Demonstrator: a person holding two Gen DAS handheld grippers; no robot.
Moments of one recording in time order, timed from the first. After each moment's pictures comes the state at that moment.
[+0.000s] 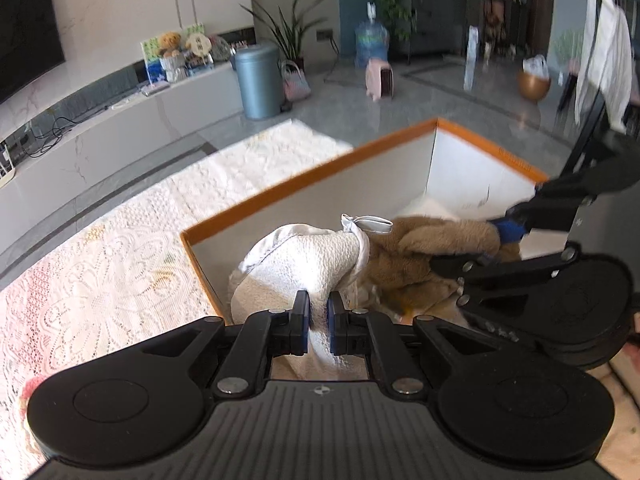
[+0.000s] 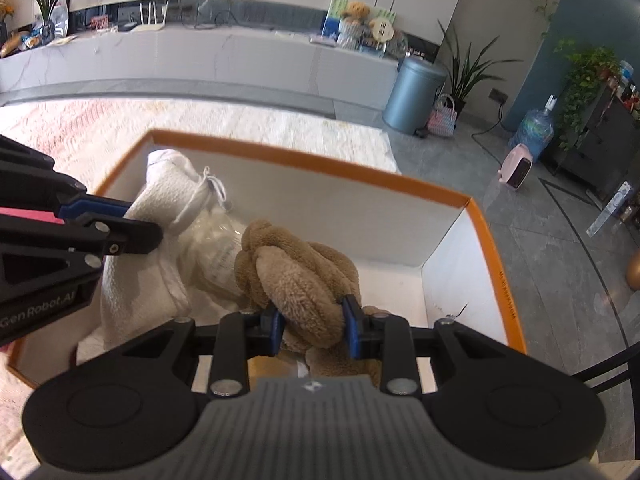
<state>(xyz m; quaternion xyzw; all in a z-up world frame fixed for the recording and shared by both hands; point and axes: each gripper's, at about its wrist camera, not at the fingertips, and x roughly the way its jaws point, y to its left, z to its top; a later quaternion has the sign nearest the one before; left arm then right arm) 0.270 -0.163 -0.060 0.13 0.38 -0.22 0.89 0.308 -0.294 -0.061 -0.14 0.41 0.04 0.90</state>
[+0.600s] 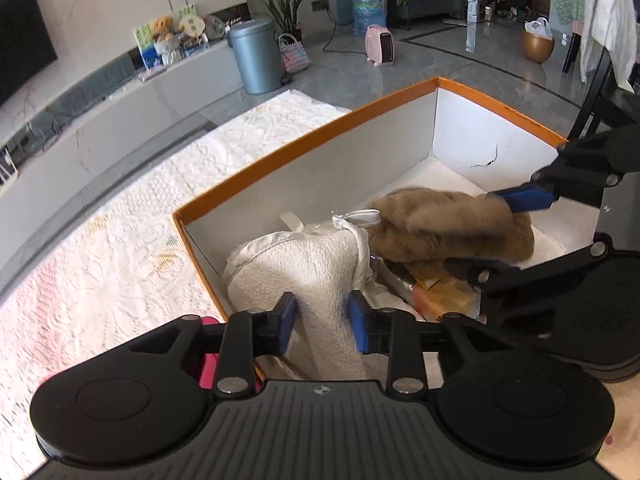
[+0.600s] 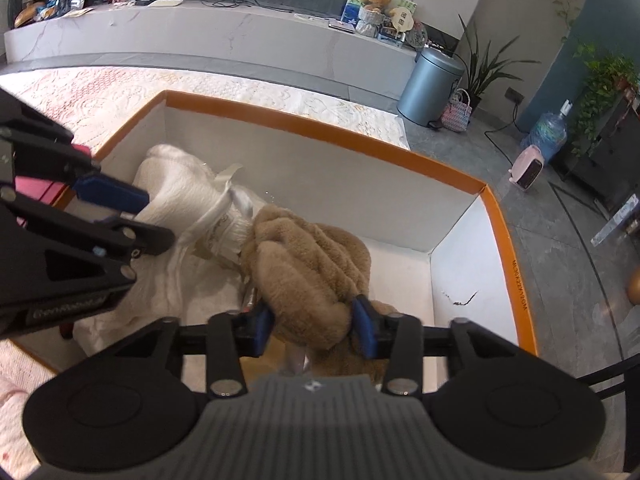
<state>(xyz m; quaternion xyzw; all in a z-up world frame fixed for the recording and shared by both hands) 0.265 -0.174 -0.057 0.18 0.40 -0.20 0.88 0.300 -0.290 -0.066 -0.18 0.42 0.07 0.89</state>
